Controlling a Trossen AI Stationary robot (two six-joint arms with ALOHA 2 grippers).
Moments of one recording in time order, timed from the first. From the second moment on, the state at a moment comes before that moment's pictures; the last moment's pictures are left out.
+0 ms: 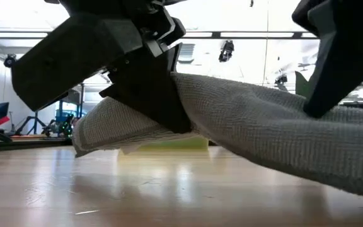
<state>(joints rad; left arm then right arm) -0.58 2.16 1.65 -0.70 -0.63 -0.23 0.80 2.11 1.54 -0.75 0.53 0.67</state>
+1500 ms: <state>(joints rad) -0.59 2.16 1.65 -0.80 -0.58 -0.25 0.74 2.11 1.45 -0.59 0.43 1.10</state>
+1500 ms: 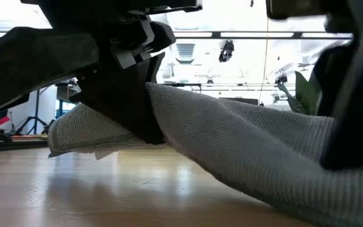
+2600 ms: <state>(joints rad) -0.59 2.11 1.64 -0.99 -0.60 -0.22 0.74 2.11 1.54 -0.91 0.49 0.70</state>
